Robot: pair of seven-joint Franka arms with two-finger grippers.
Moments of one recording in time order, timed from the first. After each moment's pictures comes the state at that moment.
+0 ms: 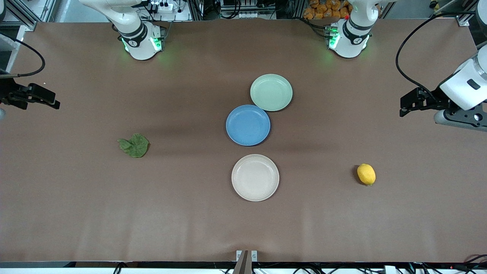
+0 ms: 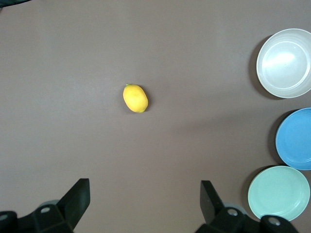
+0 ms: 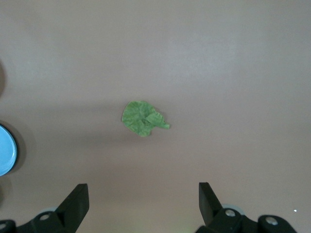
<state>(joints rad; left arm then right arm) 0.09 0.12 -0.23 -1.45 0.01 1.60 0.08 0.03 0.06 -0.10 -1.51 0.04 1.50 -0.04</state>
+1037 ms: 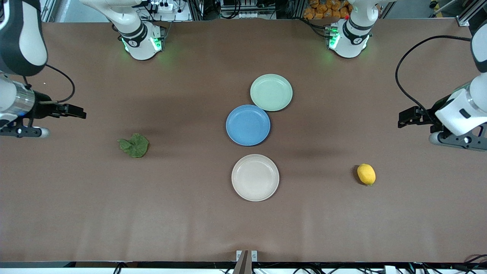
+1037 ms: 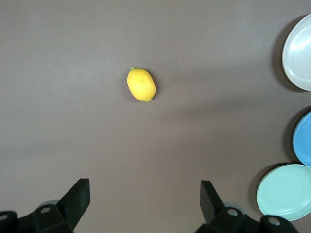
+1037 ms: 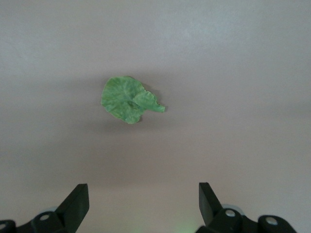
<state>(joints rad) 0.11 0.23 -0.21 -1.46 0.02 1.60 0.08 0.00 0.07 -0.10 -1.87 0.04 1.73 -0.04</state>
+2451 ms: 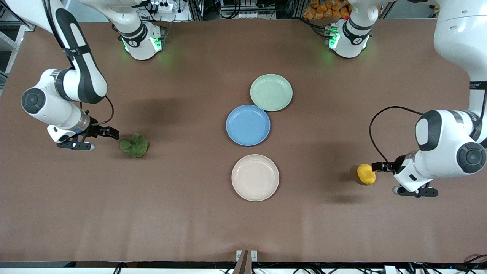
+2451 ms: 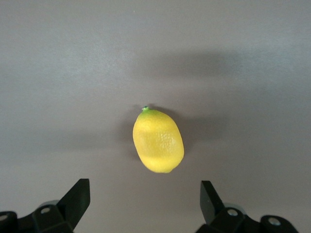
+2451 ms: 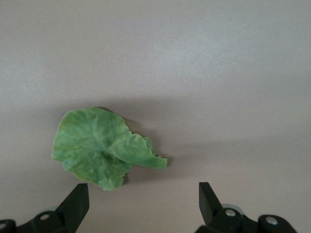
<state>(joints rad) 0.14 0.62 -0.21 -1.50 0.10 2.00 -0.05 0.02 0.21 -0.09 -2.25 0.04 2.40 -0.01</state>
